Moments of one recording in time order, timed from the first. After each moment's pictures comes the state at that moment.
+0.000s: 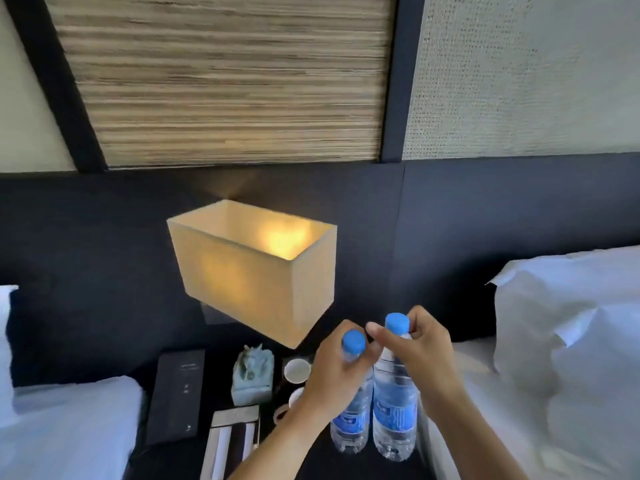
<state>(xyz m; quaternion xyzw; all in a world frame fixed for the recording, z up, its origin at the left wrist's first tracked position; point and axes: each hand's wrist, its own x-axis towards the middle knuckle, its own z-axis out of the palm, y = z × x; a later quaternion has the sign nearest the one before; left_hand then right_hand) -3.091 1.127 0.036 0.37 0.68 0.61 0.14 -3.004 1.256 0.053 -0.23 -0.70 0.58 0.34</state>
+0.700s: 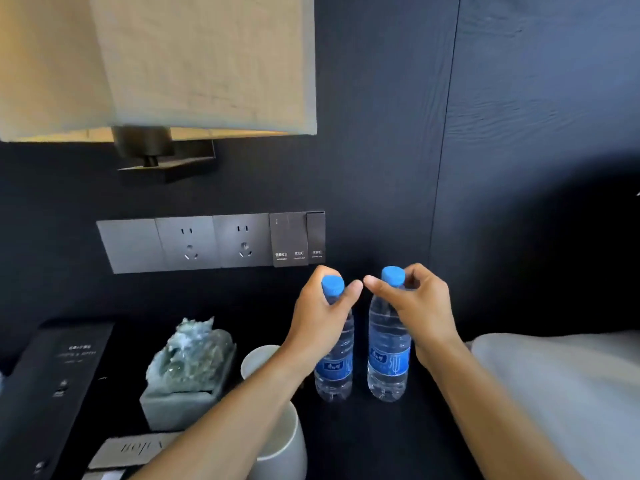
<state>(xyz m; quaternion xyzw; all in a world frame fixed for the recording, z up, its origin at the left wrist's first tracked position) -3.289 1.276 -0.241 0.34 0.73 0.59 -0.02 -3.204 1.414 -0.236 -0.21 -0.70 0.55 0.40</state>
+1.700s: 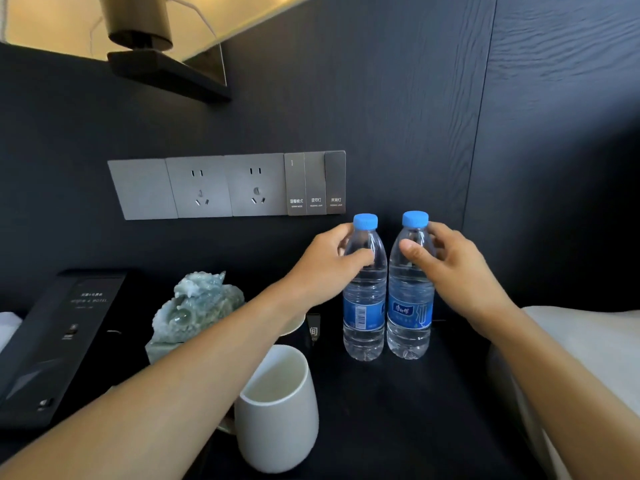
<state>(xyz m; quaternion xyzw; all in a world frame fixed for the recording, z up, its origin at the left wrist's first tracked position) -3.319 1.271 -0.255 0.40 0.73 0.55 0.03 -3.203 1.443 -0.267 -0.09 -0.84 0.41 0.34</state>
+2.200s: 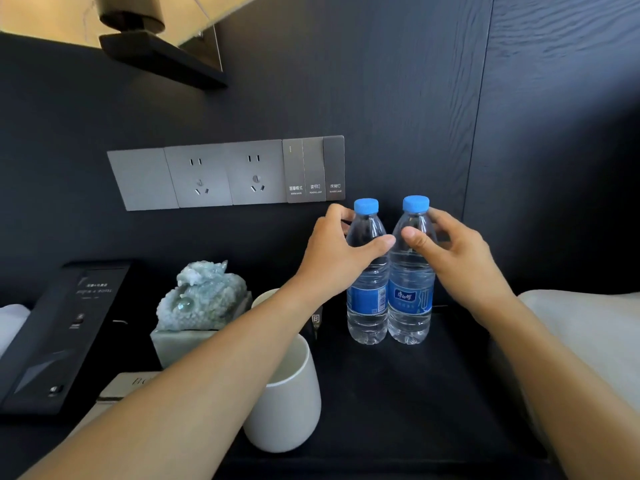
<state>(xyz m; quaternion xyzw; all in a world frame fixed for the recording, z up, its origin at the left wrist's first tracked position) -3.304 1.282 -0.262 0.34 0.77 0.53 -0.06 -3.197 1.440 -0.275 -0.08 -0.82 0.43 0.37</state>
